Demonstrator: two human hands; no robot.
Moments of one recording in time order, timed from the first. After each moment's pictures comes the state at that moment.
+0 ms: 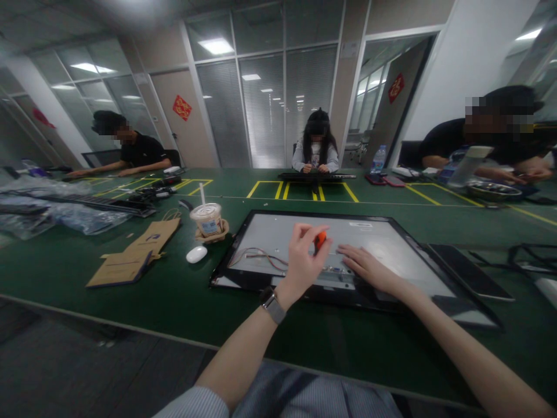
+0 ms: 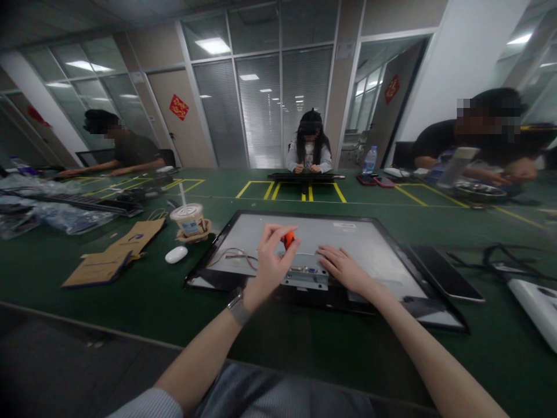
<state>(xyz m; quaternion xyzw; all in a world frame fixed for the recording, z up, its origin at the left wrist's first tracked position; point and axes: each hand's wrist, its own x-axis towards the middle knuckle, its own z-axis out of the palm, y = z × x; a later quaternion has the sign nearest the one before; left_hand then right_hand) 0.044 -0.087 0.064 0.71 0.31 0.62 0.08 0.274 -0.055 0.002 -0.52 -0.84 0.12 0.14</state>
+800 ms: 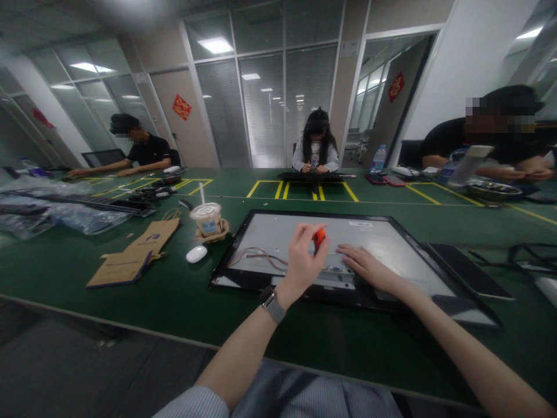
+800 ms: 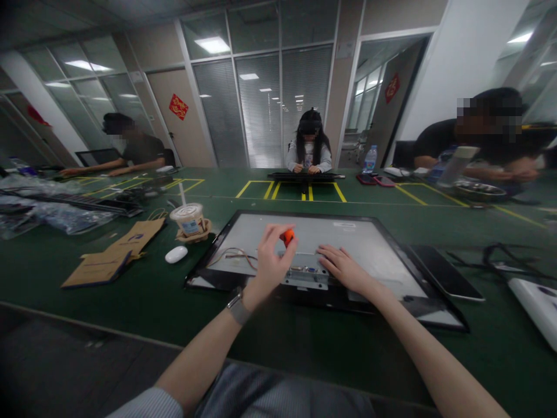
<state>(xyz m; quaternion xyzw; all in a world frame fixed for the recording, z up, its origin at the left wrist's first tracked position) 0.044 -0.086 0.064 0.71 0.31 0.62 0.09 0.275 -0.054 -0.001 -0.51 -0.84 0.11 0.16</state>
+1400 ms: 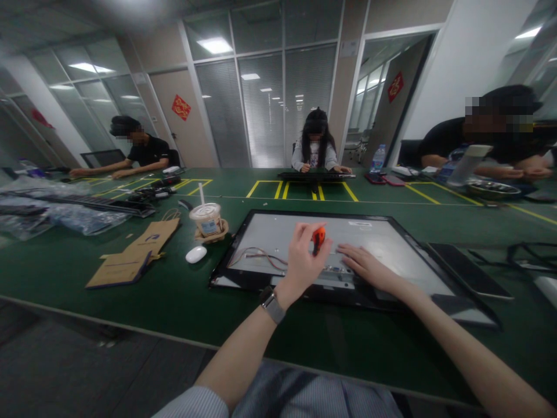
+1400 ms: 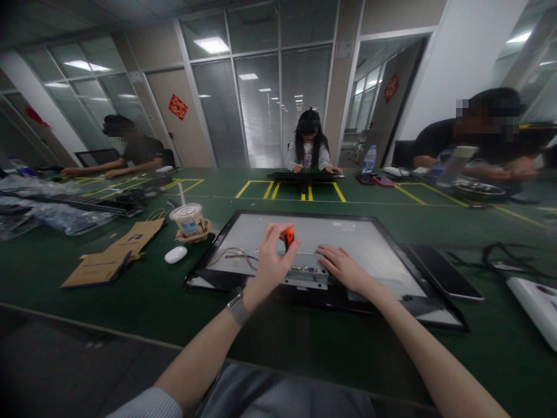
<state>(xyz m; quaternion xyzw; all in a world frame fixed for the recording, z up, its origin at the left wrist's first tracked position) 0.044 -0.086 0.063 0.72 0.31 0.61 0.10 0.275 -0.054 -0.001 -0.51 -0.84 0.11 0.15</state>
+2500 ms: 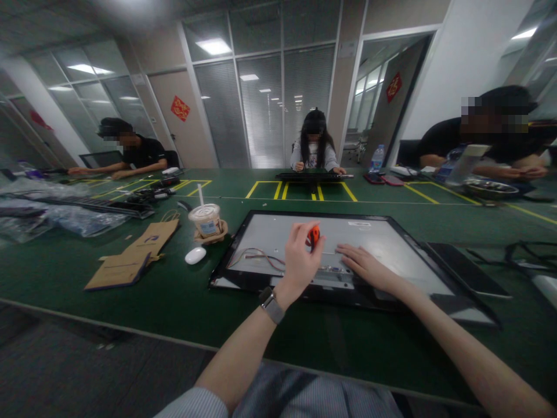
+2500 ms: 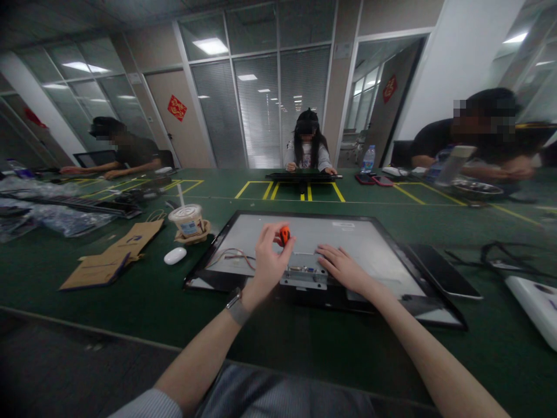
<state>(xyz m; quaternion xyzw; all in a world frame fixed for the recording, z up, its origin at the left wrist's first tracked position) 0.045 -0.079 0.058 0.70 0.34 0.62 0.08 0.276 -0.051 -0.004 -0.51 -0.84 0.11 0.15</state>
